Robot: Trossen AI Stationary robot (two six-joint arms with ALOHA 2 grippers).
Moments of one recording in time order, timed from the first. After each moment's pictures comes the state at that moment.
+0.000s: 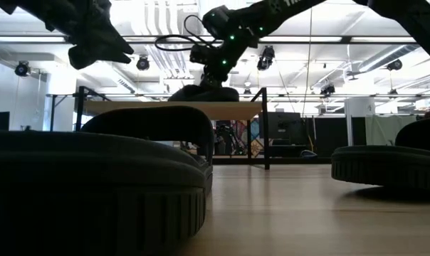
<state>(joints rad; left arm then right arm) 0.06 0.69 0.64 -0.37 -0.28 -0.49 -0.38 2.06 1.81 -0.35 0.41 -0.70</state>
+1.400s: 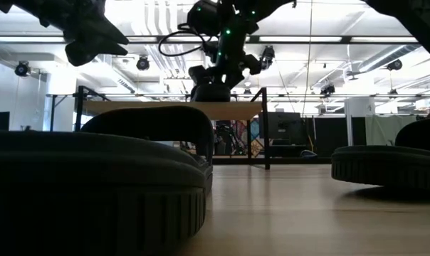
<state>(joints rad) 0.06 0.63 0.64 -0.38 -0.20 -0.49 -0.24 2.09 1.89 -0.75 0.84 0.46</state>
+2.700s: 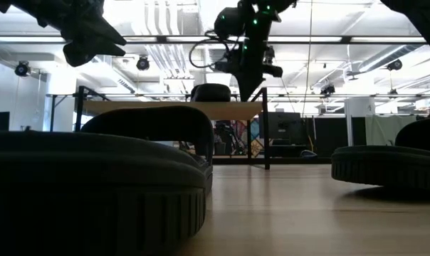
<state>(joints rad) 0.06 0.62 0.63 -0.41 -0.19 -0.49 -0.38 1.98 1.89 -1.09 0.36 0.49</state>
